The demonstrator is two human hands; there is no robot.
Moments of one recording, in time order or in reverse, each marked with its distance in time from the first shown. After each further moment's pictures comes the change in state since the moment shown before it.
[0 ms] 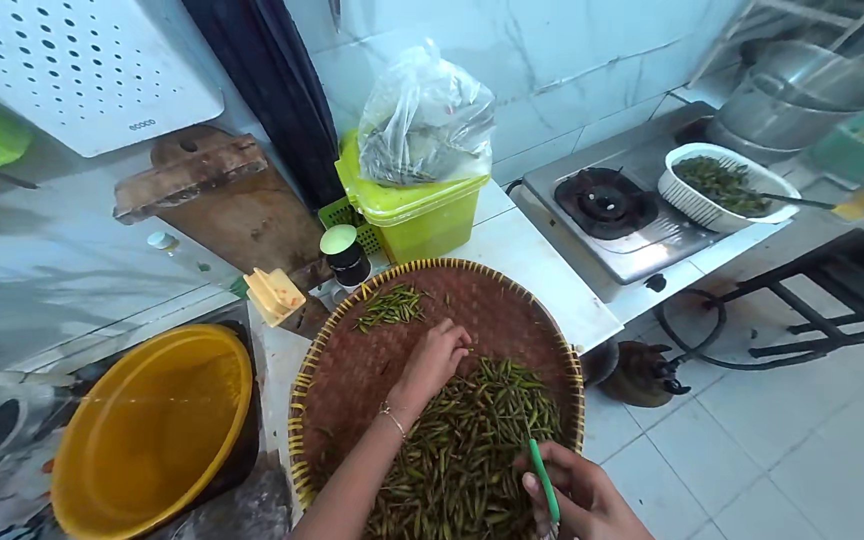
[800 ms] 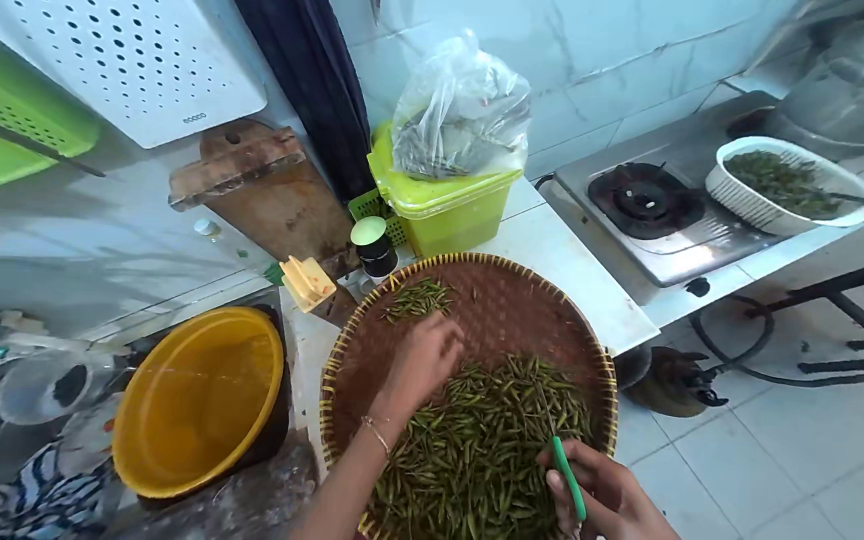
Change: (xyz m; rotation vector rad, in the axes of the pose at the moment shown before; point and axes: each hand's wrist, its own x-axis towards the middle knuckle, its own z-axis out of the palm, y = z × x) left_hand -0.043 -0.014 -0.040 0.041 0.145 -0.095; right_hand 0.005 0.000 0.002 0.008 -0.046 -0.012
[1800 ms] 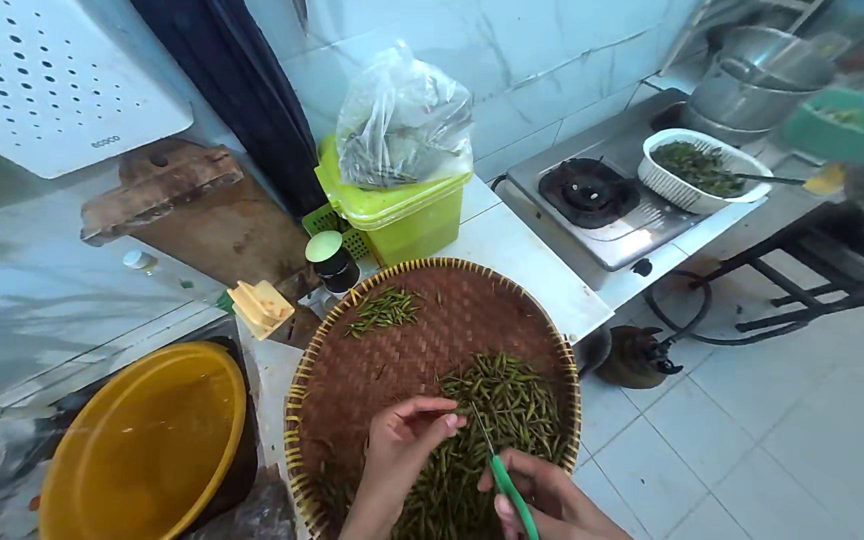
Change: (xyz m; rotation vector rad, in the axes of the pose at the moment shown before) left_hand -0.093 0.040 0.025 -1.232 0.113 -0.128; right_hand 0.006 0.004 0.022 0.057 -0.227 -0.057
